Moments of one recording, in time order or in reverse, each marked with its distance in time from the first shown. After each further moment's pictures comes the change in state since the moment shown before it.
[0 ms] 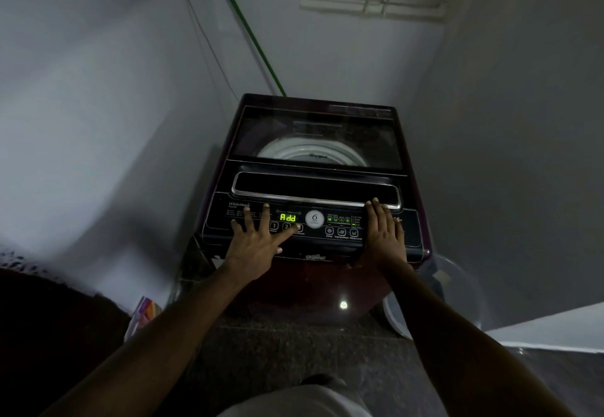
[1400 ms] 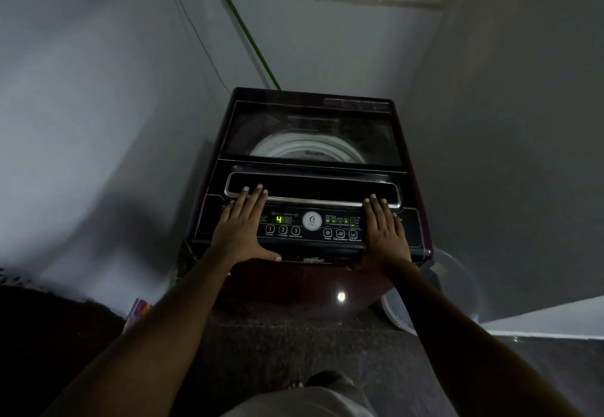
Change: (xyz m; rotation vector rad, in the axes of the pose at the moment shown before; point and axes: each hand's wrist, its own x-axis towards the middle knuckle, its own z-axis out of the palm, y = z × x) left_hand 0.035 -0.036 0.008 -0.303 -0.003 -0.084; right_hand 0.006 0.004 -0.003 -0.123 0.006 -0.068
